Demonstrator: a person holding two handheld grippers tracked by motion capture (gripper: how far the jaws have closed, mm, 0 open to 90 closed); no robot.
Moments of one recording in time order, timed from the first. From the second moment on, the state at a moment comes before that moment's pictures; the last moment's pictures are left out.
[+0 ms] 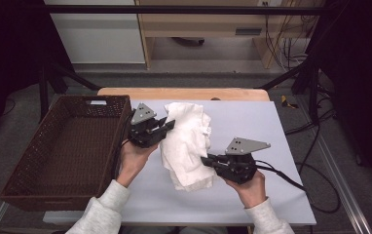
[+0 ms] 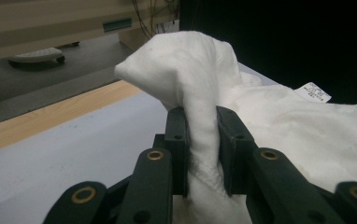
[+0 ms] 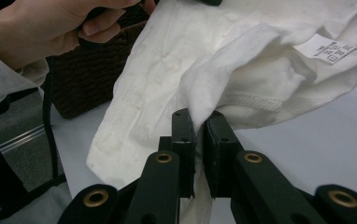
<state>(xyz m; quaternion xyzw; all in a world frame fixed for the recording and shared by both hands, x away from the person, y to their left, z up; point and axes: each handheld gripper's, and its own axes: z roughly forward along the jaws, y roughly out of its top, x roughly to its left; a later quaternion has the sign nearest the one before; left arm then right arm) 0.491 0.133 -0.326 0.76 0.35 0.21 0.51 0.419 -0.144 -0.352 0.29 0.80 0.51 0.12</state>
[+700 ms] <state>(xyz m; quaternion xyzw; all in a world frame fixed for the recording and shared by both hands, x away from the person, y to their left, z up) 0.484 0.166 -0.305 0.75 0.36 0.23 0.51 0.423 -0.111 -0.333 0.26 0.80 0.53 0.12</state>
